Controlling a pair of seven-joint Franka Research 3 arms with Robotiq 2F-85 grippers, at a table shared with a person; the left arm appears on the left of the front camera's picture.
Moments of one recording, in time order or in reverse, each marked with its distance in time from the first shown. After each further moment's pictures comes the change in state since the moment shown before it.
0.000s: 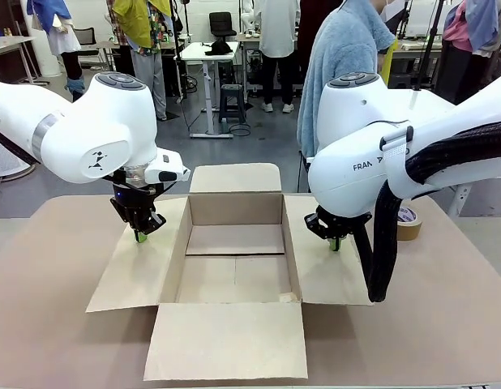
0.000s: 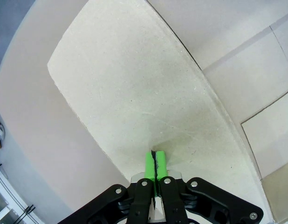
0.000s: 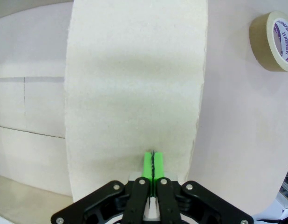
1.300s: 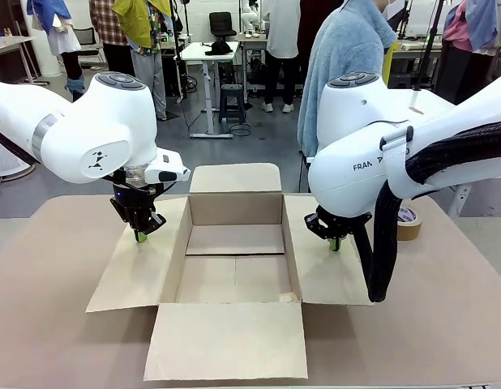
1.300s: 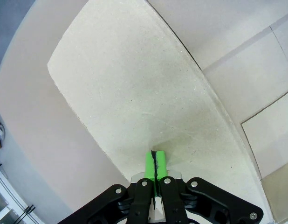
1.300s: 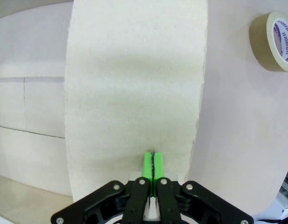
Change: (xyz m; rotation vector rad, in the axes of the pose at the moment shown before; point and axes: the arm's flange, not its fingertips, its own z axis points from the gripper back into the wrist) left arm 0.000 0.000 0.000 0.000 0.000 0.000; right arm 0.000 0.000 0.000 0.000 0.000 0.000
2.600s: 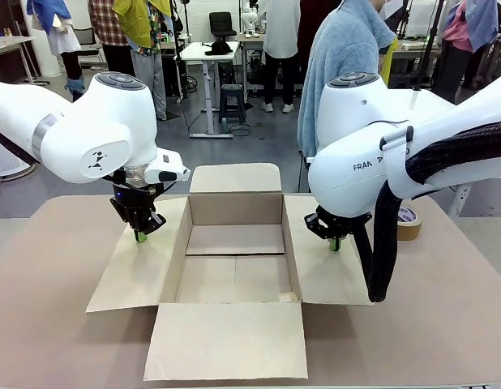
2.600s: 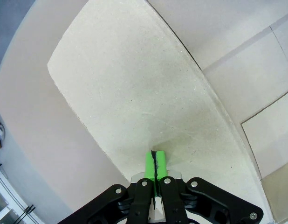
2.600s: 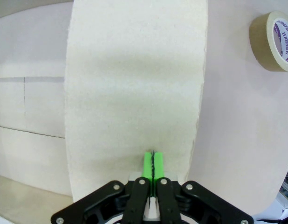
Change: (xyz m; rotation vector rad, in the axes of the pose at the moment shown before) left arm 0.000 0.000 0.000 0.000 0.000 0.000; right arm 0.000 0.000 0.000 0.000 0.000 0.000
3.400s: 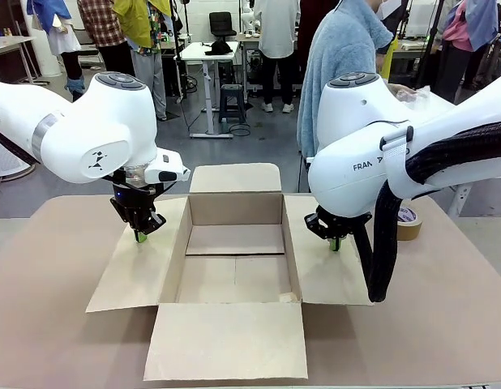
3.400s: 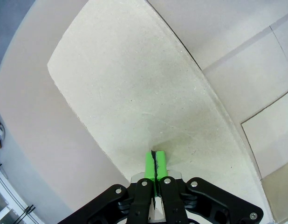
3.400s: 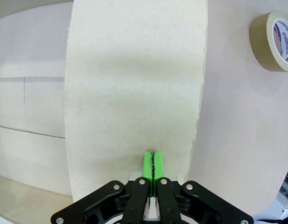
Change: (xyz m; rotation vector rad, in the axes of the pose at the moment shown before) left arm 0.000 0.000 0.000 0.000 0.000 0.000; right arm 0.000 0.000 0.000 0.000 0.000 0.000
